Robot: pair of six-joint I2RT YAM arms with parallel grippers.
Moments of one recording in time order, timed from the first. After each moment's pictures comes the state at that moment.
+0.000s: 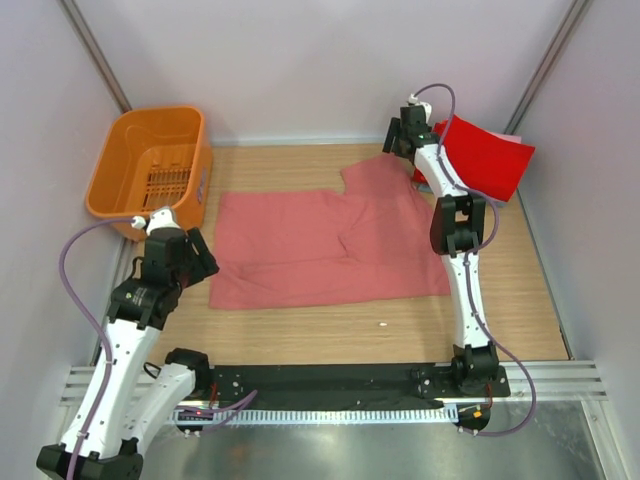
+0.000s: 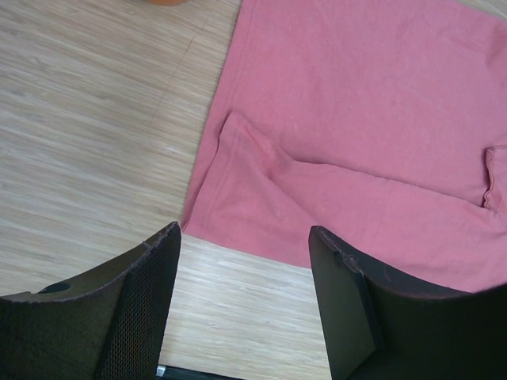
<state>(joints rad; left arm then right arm) -0.21 0.72 0.88 -0.87 -0.26 -0.52 0.15 2.62 2.48 -0.52 0.17 0.33</state>
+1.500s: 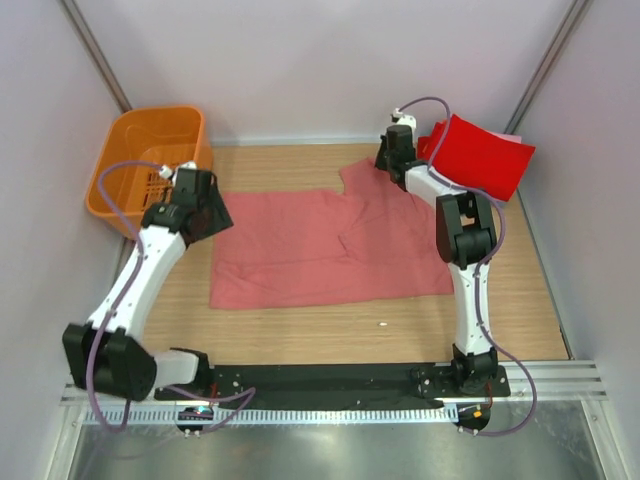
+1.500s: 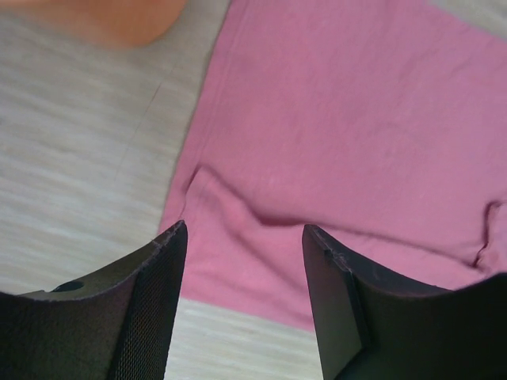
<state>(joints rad) -0.18 1.23 1.13 -0.79 -0.24 -0.53 0.23 2.34 1.82 0.03 0.15 0.34</state>
